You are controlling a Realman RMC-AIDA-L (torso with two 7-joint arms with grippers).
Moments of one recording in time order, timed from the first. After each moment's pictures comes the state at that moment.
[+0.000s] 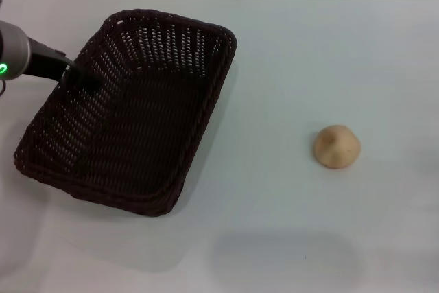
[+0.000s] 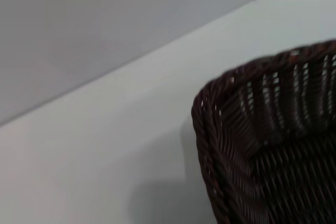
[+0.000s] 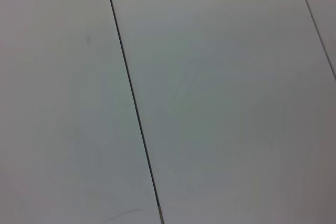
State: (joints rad) left arm -0.38 -2.06 -1.77 -1.54 2.74 -1.20 0.52; right arm 0.14 2.09 0.61 0.21 -1.80 -1.54 0.24
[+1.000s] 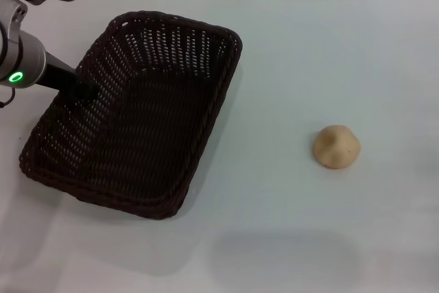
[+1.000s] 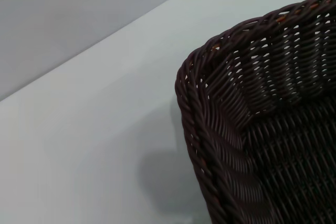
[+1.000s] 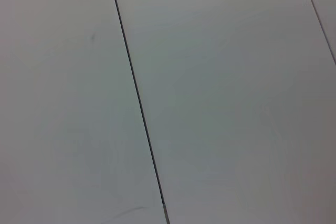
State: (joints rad) left arm -0.45 -2.06 -1.70 -1.46 2.83 -1.25 0.48; right arm 0.14 2.09 0.59 0.21 -1.80 -1.54 0.24
